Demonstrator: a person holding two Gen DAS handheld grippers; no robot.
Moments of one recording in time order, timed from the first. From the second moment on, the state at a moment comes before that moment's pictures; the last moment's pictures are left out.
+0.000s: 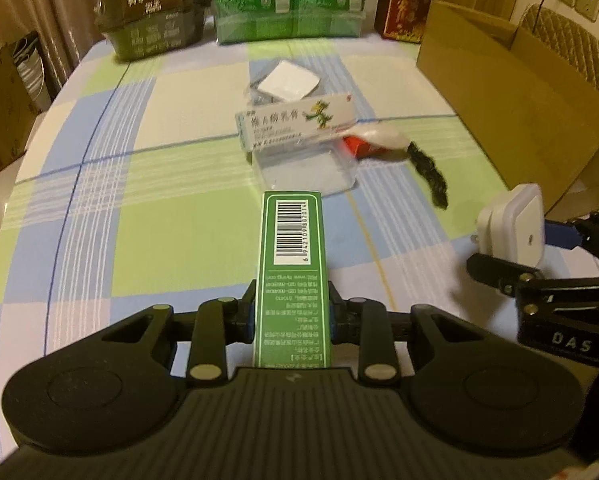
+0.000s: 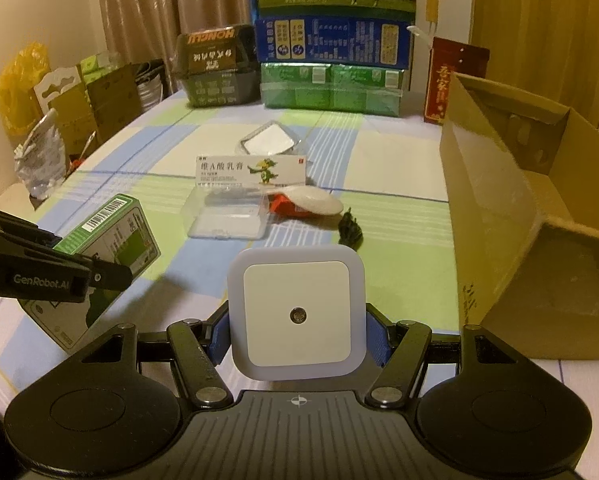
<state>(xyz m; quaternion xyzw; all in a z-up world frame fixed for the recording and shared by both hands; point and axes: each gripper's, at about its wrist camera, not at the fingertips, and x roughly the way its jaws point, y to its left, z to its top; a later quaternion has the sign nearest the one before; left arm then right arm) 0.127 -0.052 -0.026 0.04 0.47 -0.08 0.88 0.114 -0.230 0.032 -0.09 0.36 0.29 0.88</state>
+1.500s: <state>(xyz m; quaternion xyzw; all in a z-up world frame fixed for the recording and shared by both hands) 0.163 -0.281 0.090 0.00 0.37 -0.22 0.90 0.204 -0.427 0.145 -0.04 0.29 0.14 0.94</state>
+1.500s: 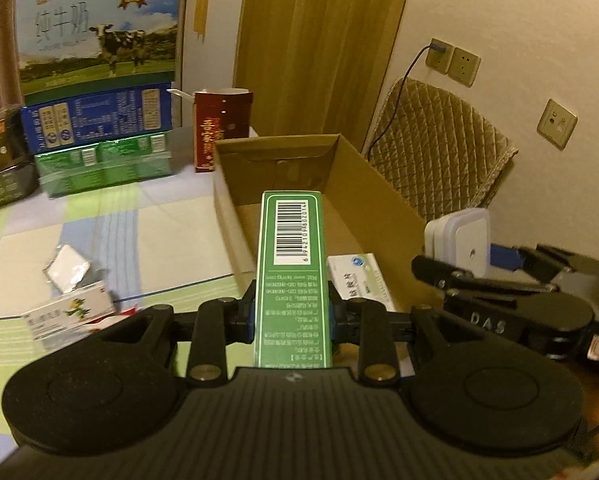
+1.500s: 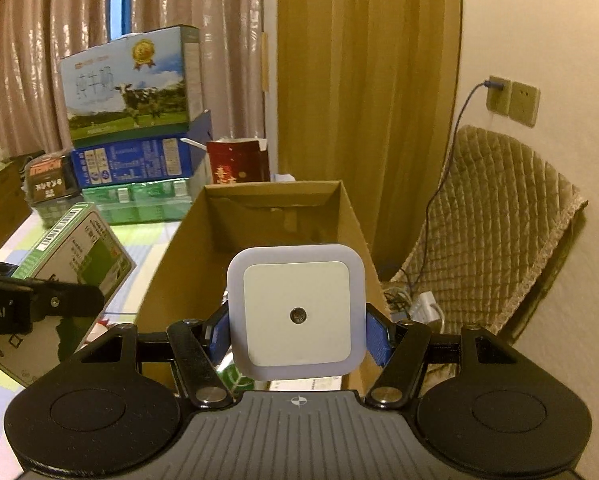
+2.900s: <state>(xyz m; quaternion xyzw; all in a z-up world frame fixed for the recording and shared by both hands) 0.216 -0.298 0.063 -0.04 0.38 -0.21 0.90 0.250 -0.434 0.120 -0.03 0.32 0.14 0.94</state>
